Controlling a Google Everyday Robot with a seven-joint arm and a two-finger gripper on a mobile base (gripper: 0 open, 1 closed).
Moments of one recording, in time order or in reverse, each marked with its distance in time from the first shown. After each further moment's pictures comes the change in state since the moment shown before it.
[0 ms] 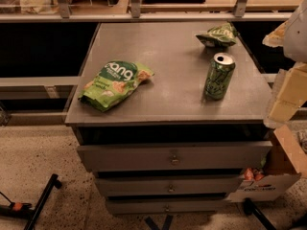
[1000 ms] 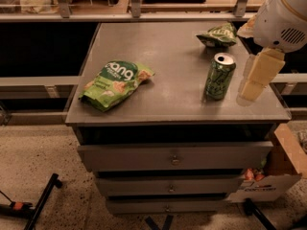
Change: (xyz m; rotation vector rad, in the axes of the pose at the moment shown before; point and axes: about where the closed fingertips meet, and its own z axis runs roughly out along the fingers) arm -0.035 -0.045 0.029 -0.012 -0.089 -0.032
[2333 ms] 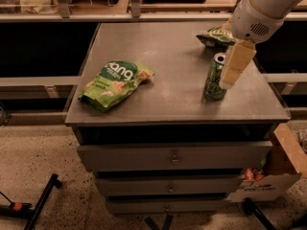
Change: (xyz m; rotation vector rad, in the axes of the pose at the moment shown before) arm -0.013 -0.066 0.050 -0.013 -0.008 -0.019
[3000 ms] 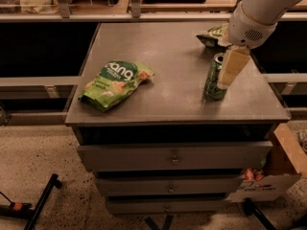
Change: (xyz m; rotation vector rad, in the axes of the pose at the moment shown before) arm 0.013 -0.011 0.026 -0.036 0.048 -0.011
